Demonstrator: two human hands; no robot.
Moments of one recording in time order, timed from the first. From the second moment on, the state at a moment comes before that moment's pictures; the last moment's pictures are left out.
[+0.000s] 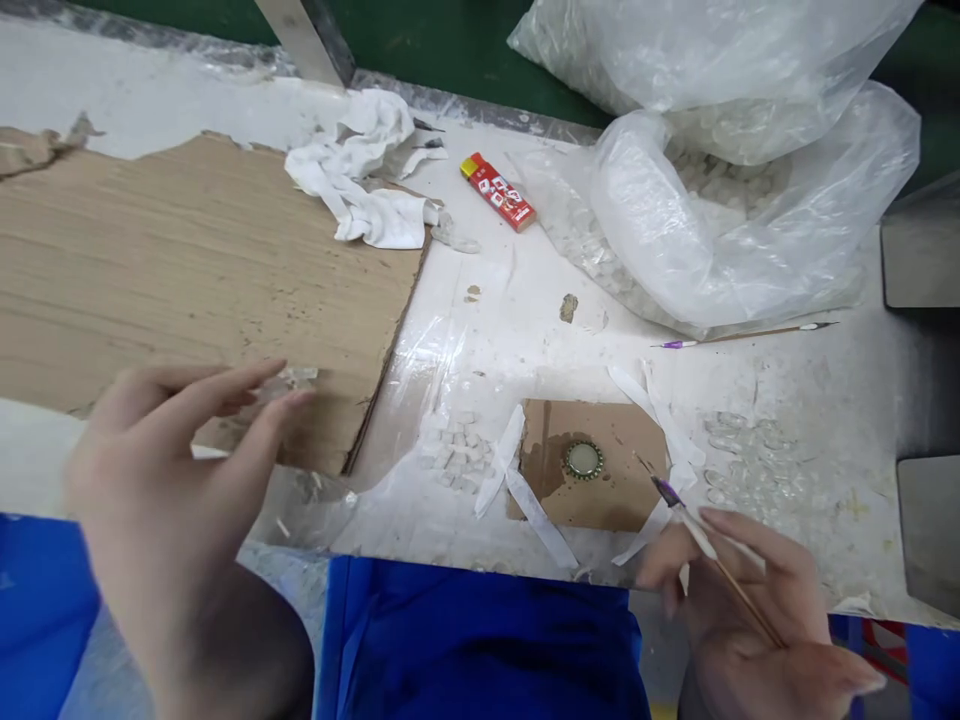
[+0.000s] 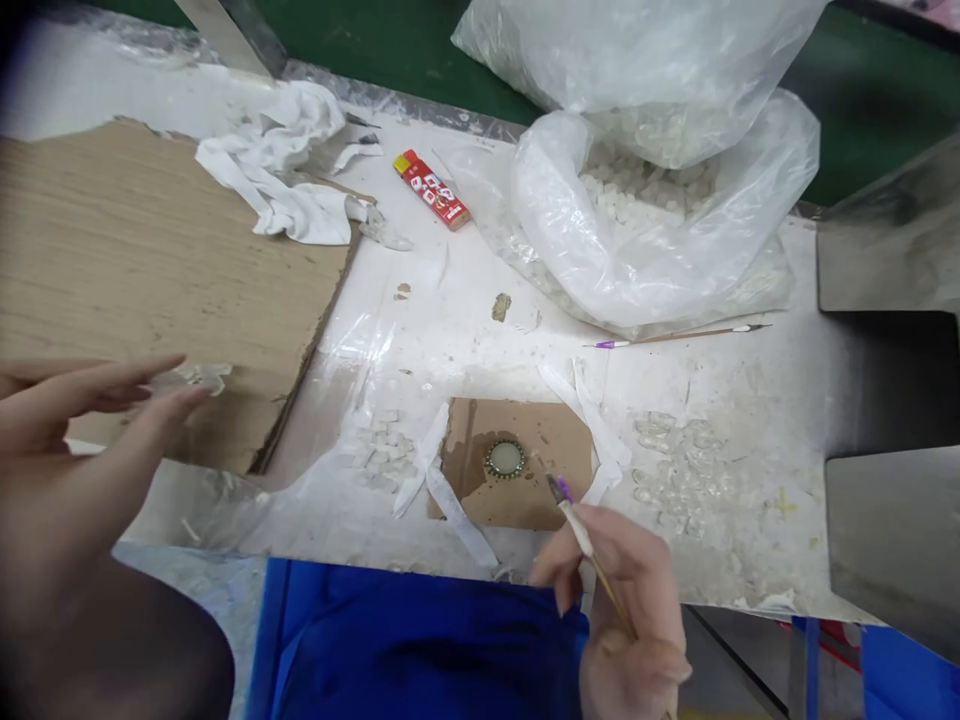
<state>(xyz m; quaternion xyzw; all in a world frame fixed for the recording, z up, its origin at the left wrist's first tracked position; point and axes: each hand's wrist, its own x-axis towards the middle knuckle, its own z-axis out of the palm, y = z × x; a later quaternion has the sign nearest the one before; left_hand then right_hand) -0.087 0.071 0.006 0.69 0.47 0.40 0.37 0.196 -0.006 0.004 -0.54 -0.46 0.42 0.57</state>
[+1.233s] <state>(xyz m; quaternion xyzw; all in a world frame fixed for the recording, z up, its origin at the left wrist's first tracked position) -0.030 0.029 -0.012 0.66 0.47 0.47 0.36 0.192 0.018 -0.021 -0.54 -0.68 0.17 0.46</state>
